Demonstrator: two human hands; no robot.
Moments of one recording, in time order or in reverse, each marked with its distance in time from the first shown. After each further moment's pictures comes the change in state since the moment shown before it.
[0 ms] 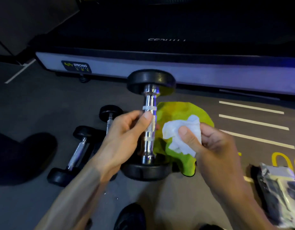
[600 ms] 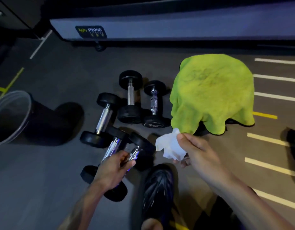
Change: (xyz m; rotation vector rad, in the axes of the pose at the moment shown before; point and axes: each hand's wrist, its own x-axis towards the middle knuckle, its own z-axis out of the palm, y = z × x) left_hand -0.131 -0.189 -0.126 0.898 -0.057 -0.416; right_hand -0.070 0.080 0.053 0.096 -0.313 0.541
